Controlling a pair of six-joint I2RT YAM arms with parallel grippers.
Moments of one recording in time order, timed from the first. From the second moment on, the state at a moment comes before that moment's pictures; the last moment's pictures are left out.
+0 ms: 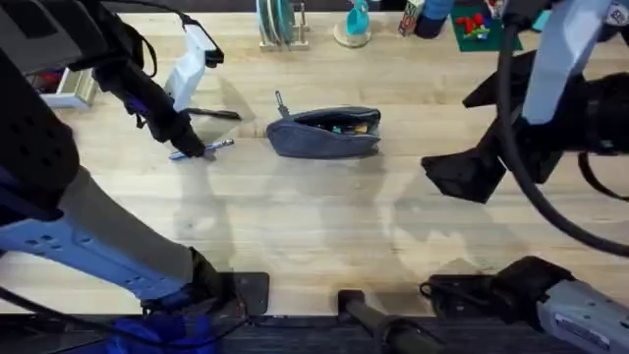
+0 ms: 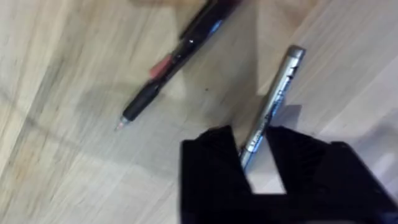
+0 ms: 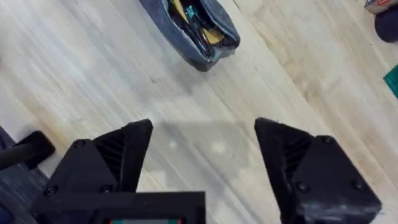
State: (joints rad) left arm 0.34 1.86 1.26 -1.05 0.16 1.28; right arm 0.46 0.96 1.18 -1.17 -0.11 -0.42
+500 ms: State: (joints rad) left arm 0.34 1.87 1.27 -1.04 0.17 1.28; right arm 0.46 0.96 1.18 -1.17 -0.11 -0.42
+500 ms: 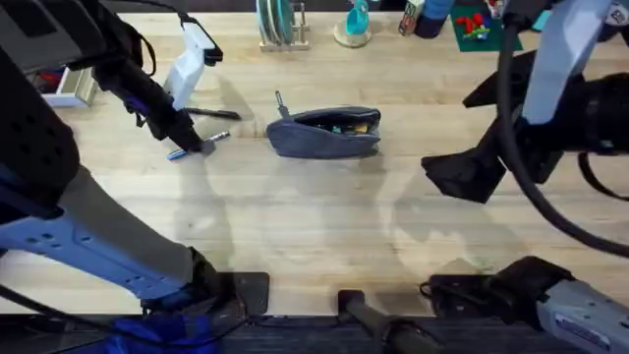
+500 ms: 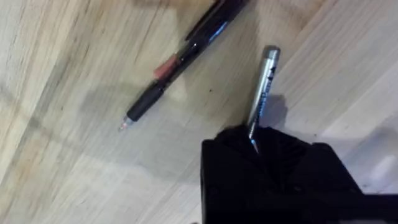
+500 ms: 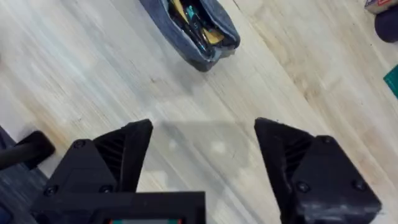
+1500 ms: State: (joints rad) left arm 0.34 1.66 1.47 -1.29 0.29 1.28; right arm 0.46 0.96 1.18 -1.17 -0.11 -0.42
